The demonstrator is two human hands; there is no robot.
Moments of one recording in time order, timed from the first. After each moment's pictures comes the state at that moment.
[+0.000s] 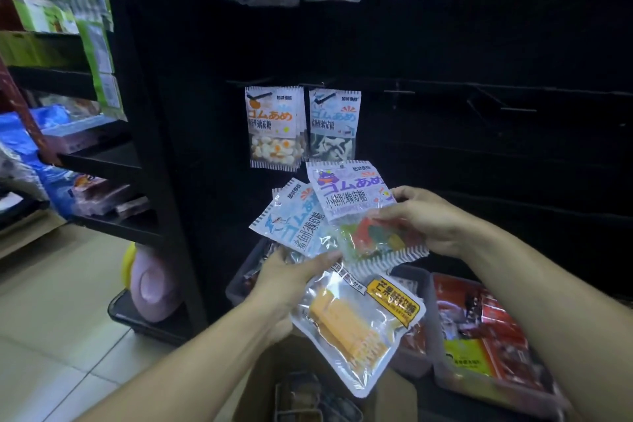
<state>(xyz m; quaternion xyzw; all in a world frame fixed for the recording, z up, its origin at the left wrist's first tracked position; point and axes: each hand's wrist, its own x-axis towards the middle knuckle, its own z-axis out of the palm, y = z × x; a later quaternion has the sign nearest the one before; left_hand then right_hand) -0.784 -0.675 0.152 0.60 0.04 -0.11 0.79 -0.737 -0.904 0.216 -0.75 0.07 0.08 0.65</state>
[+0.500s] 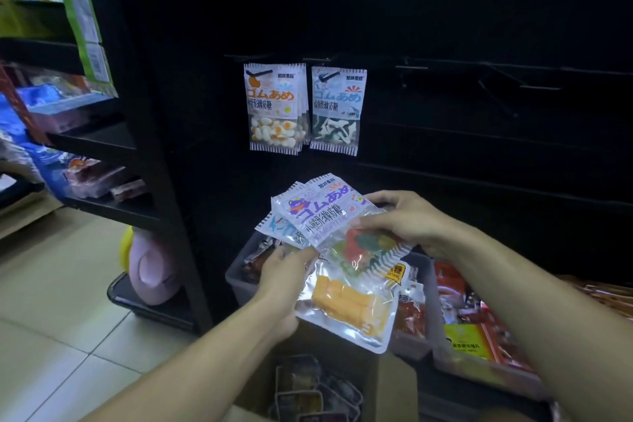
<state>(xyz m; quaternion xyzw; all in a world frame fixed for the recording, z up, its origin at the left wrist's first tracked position) -0.777 -0.671 0.121 0.59 0.16 -0.14 0.78 -0.739 -0.879 0.190 -0.82 0.03 0.08 0.56</state>
